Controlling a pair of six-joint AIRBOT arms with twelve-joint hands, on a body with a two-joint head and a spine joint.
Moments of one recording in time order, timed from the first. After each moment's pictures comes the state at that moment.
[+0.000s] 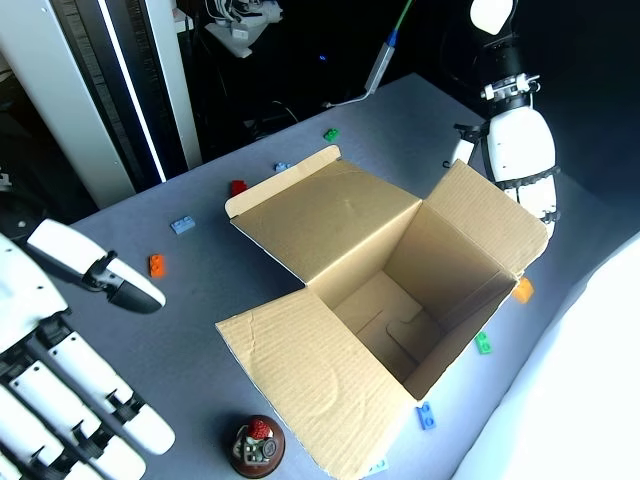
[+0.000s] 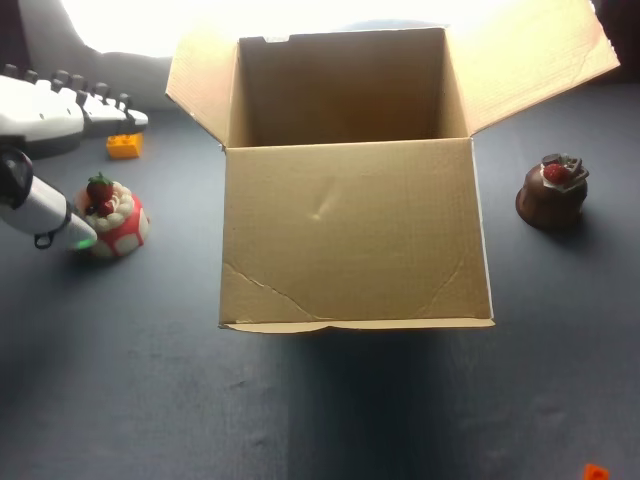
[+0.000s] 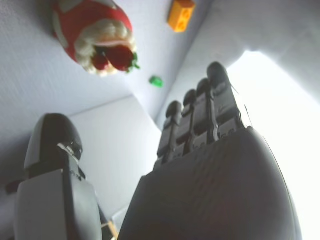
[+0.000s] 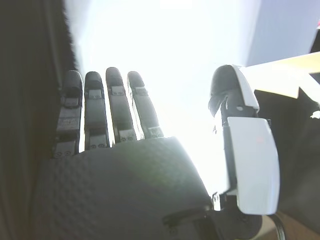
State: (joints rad) left arm 0.34 -0.96 1.39 2.27 -0.10 -1.28; right arm -0.42 -0.59 0.68 0.96 0.72 -1.69
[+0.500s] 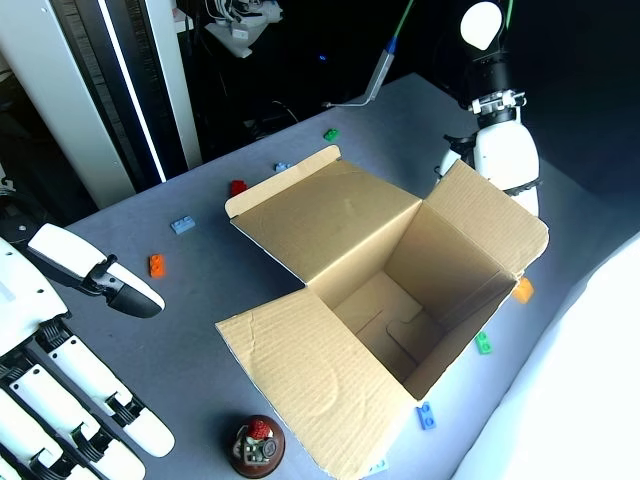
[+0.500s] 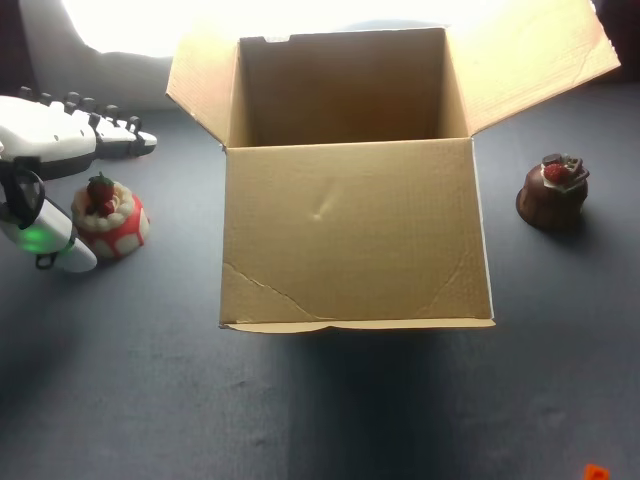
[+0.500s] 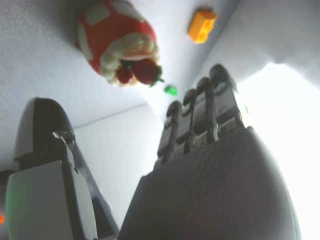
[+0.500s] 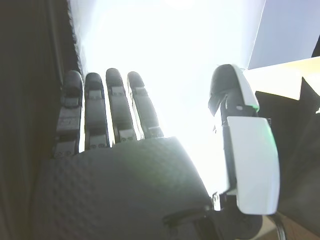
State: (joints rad) left arm 0.40 -0.99 1.39 2.26 -0.06 -1.28; right arm -0.43 -0.60 0.67 0.96 0.72 -1.70
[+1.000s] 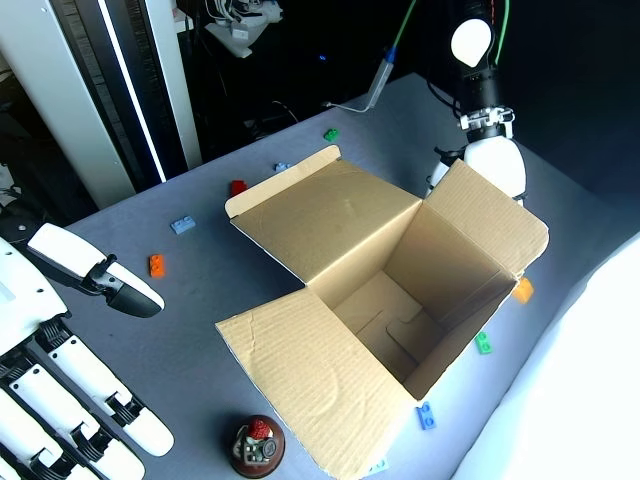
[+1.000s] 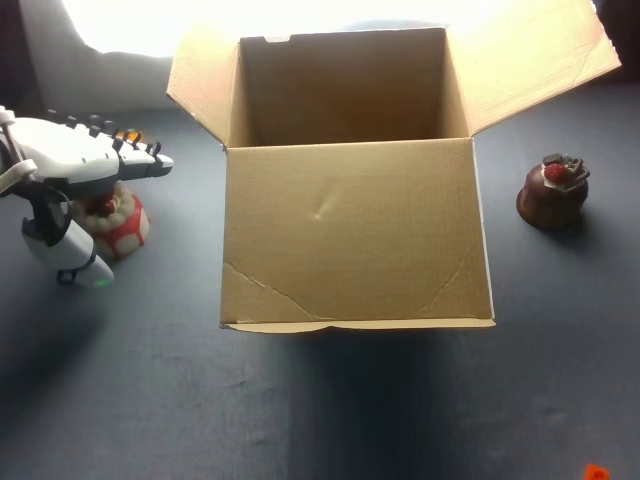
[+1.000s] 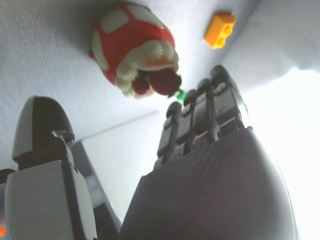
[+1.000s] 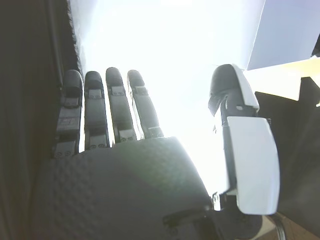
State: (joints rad) left arm 0.43 -1.07 1.46 2.27 -0.06 -1.28; right arm -0.43 -0.60 0.67 0.96 0.72 -1.70
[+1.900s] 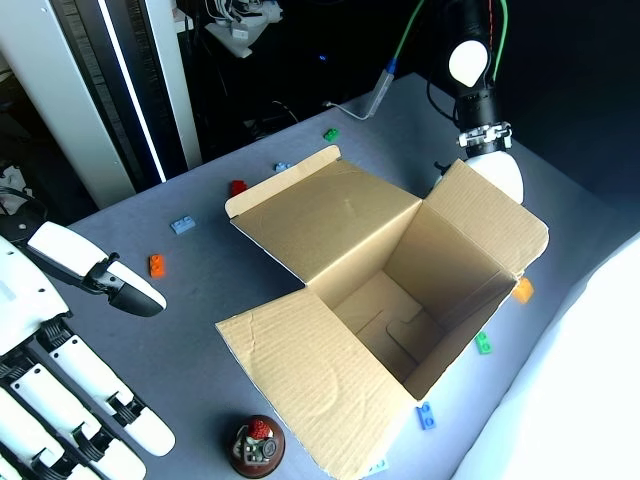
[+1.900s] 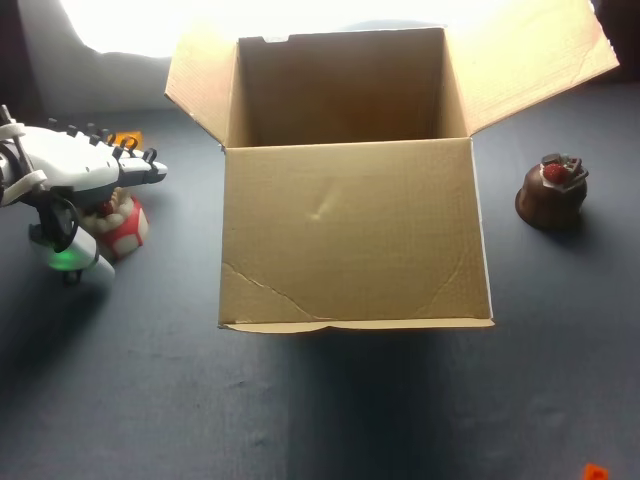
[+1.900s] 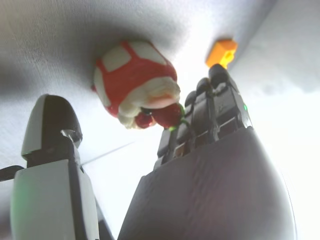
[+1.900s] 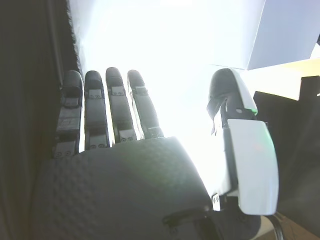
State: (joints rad) left arm 0.48 -1.13 1.52 2.27 -0.02 -1.28; right arm -0.43 -0.60 0.67 0.96 0.72 -1.70
